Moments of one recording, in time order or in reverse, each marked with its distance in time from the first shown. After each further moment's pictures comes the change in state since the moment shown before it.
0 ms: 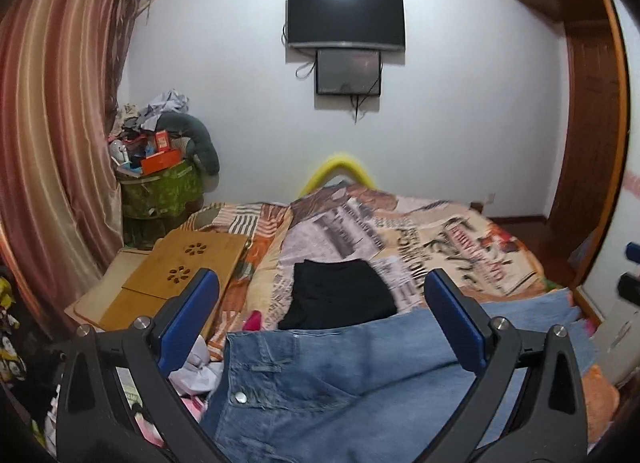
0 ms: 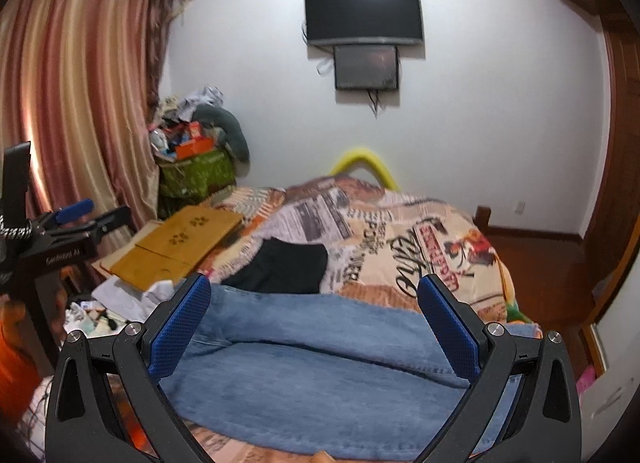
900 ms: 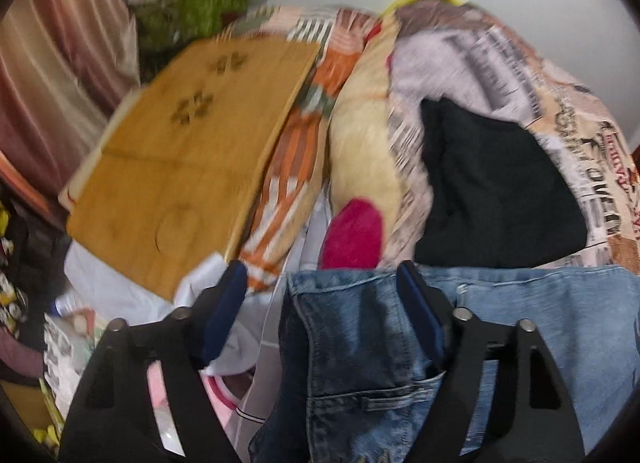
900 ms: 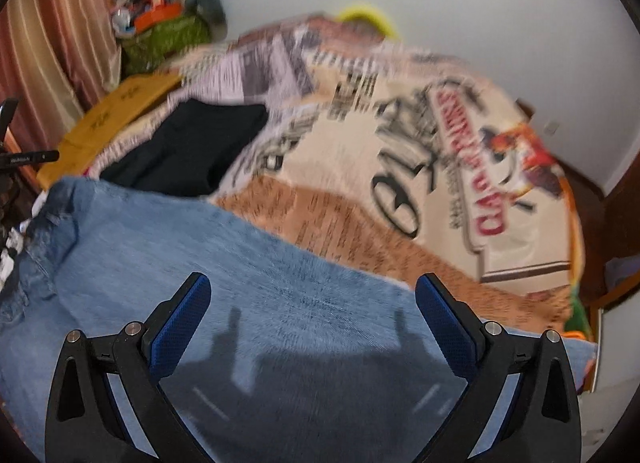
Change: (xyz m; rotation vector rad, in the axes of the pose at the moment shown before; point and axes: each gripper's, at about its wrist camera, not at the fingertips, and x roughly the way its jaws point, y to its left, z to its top) left arm 0.314 0.160 -0.119 -0.164 0.683 0.168; right arm 0.257 -0.105 -0.064 -0.084 0.520 0.071
